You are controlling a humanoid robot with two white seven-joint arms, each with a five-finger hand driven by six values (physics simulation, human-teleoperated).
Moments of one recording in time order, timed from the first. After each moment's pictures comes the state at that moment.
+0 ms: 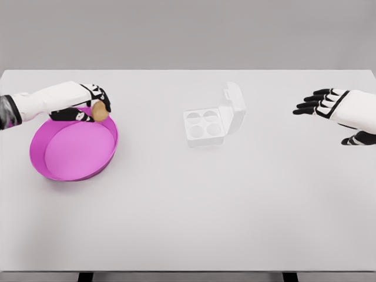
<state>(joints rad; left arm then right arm) -0.59 0.70 -0.40 -1.28 -0.29 -0.61 -0.61 -0.22 -1.03 0.08 -1.75 0.24 -0.61 0.61</state>
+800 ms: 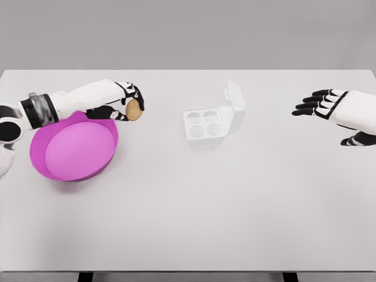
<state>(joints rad) -0.60 0.54 -0.40 -1.28 -0.30 -0.61 -0.61 -0.22 -1.03 0.08 -1.75 0.24 -0.61 0.61</state>
